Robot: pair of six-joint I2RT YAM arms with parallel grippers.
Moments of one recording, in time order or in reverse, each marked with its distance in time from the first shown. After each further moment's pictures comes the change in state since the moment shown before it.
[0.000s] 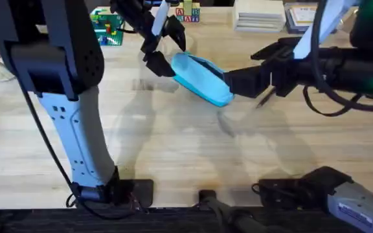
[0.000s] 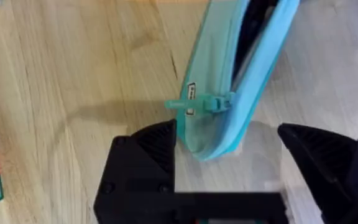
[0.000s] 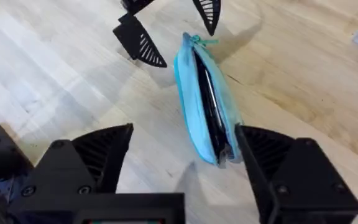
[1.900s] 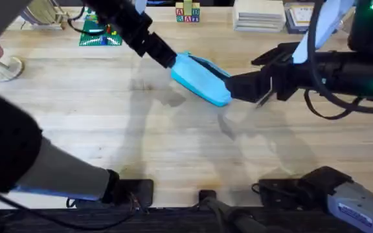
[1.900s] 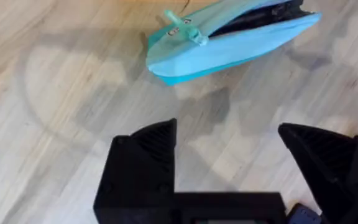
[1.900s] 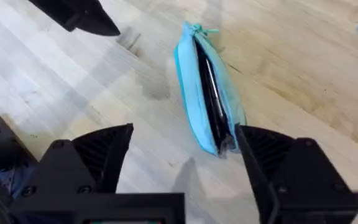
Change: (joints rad) left arm 0.017 -0.504 -0.290 0.094 -0.194 -0.998; right arm 0.000 -0.003 0.000 -0.048 0.000 -0.014
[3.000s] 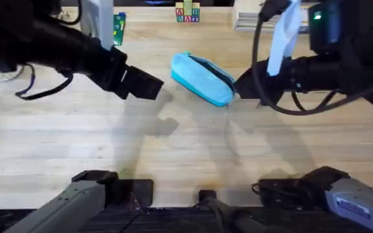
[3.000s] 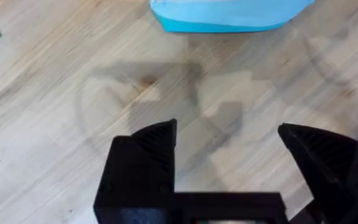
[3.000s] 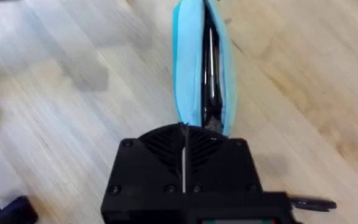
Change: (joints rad) left arm 0.056 -0.562 -0.401 0.080 -0.102 -0.251; right arm 0.000 0.165 0.000 -0.056 0.004 -0.331
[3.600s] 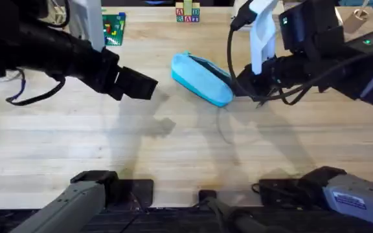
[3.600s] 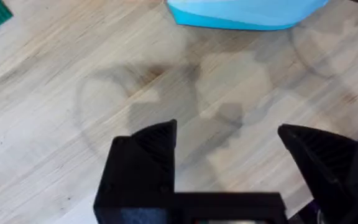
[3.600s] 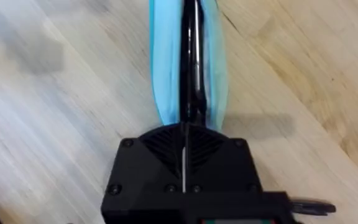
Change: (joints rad) left arm 0.054 -0.027 -0.010 -0.019 -0.002 -0.008; right arm 0.000 0.169 0.000 0.077 0.080 -0.028
